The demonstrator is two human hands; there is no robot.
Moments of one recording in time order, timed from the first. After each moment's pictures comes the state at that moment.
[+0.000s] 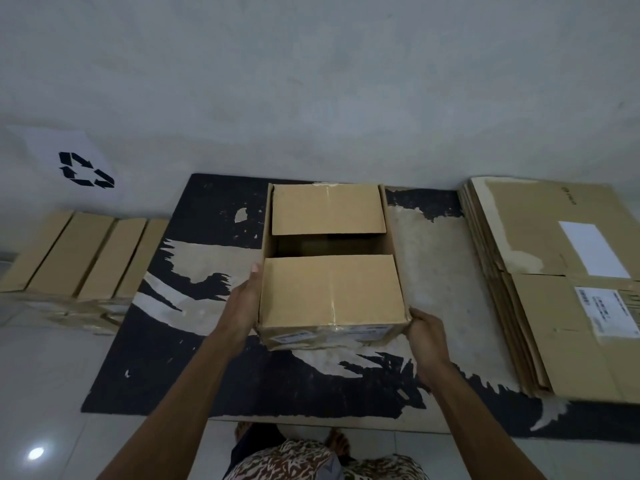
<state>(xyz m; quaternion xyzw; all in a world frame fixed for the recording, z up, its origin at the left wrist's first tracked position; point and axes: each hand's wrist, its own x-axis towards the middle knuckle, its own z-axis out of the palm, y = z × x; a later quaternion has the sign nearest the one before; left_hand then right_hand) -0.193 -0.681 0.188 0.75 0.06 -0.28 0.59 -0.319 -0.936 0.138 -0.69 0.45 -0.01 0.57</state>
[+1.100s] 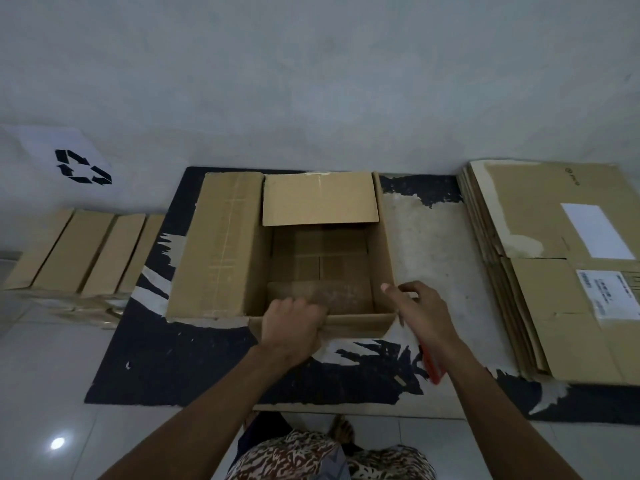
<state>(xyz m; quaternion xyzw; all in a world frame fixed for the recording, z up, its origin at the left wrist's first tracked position) -0.246 -0.742 0.198 0.93 -0.33 -0.16 -0.02 -0.319 -0.946 0.174 -0.80 0.35 0.02 0.48</state>
